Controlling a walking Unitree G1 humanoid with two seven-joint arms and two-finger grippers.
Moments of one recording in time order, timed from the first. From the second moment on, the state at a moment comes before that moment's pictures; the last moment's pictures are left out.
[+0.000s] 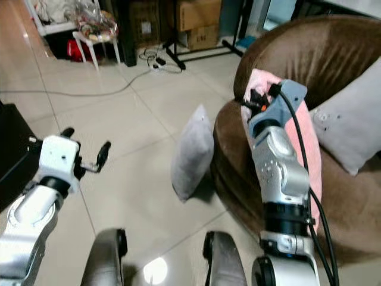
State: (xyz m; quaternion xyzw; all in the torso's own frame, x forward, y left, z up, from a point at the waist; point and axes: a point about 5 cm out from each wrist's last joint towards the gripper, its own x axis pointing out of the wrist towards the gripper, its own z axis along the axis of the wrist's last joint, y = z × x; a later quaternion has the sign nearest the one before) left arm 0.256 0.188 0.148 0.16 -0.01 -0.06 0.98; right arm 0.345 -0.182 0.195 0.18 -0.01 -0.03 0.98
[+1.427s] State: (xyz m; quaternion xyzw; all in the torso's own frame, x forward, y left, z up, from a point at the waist) left arm 0.258 0.198 0.144 0.17 -0.01 -0.02 0.98; right arm 0.317 -0.159 0.166 0.14 0.01 -0.01 0.99
